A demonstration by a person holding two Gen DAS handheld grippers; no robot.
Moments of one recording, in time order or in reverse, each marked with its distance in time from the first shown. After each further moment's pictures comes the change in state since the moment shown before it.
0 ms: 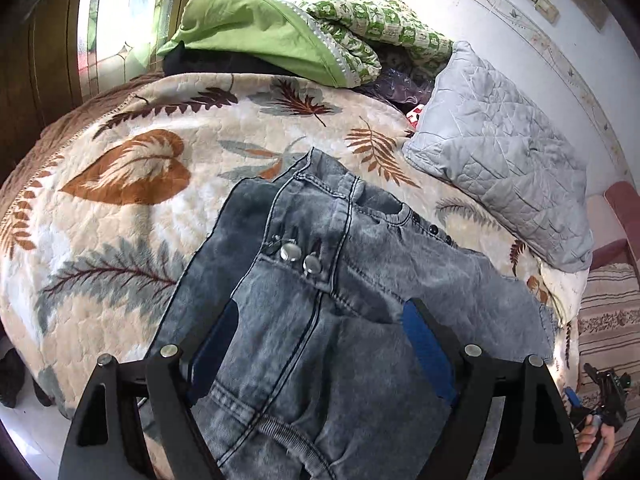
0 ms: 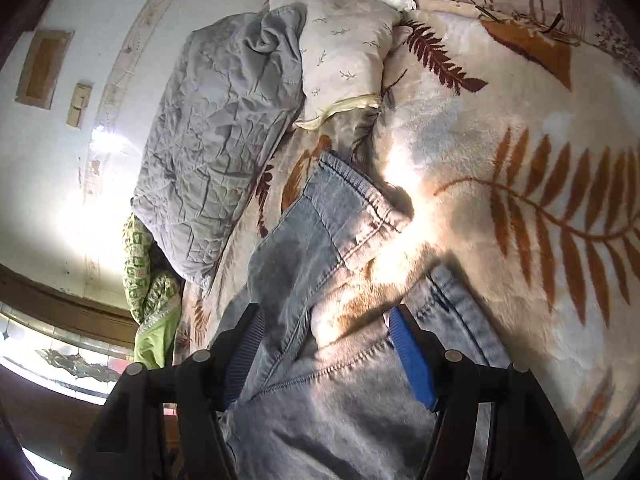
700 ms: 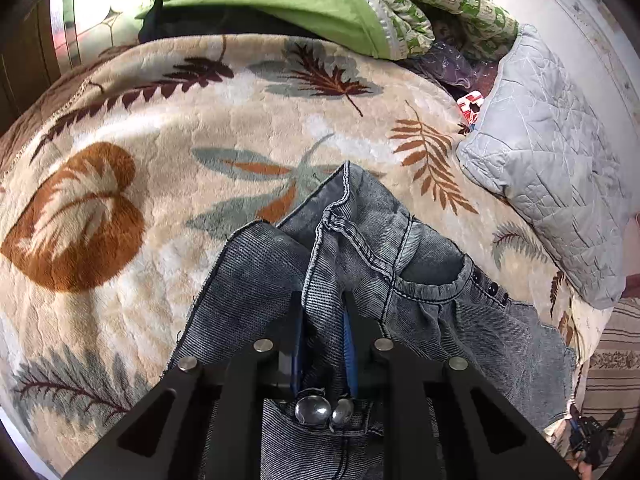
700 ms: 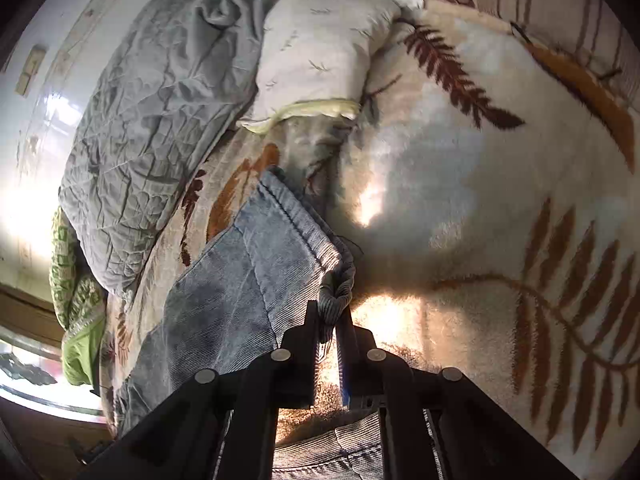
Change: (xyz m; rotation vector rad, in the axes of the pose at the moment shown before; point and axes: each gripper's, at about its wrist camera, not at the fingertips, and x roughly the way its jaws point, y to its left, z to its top) left arm 0.093 0.011 0.077 -0.014 0.108 0.088; right arm 0.055 0.015 0.039 -0.163 -0.015 -0.275
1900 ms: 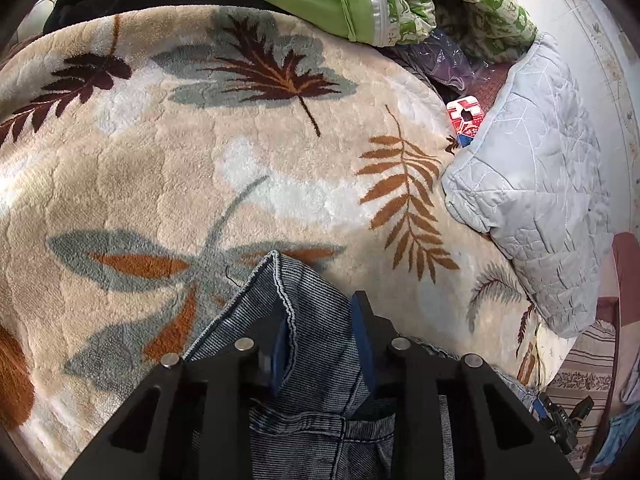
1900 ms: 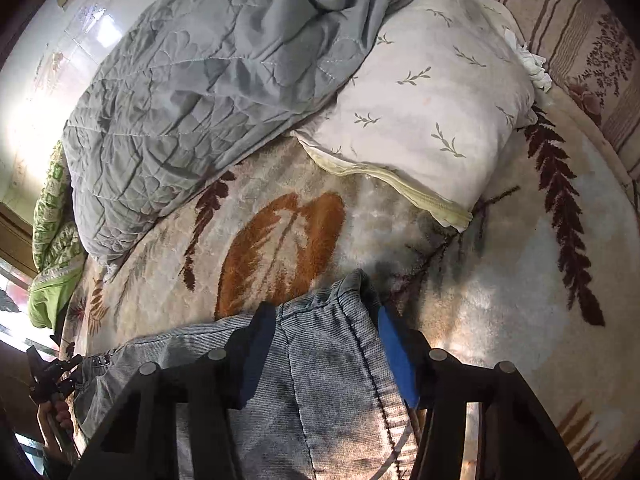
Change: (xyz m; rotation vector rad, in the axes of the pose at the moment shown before) left arm 0.085 -0.015 0.082 -0.062 0.141 -0.183; right arm 0.057 0.056 0.074 -0.277 0.062 -0.039
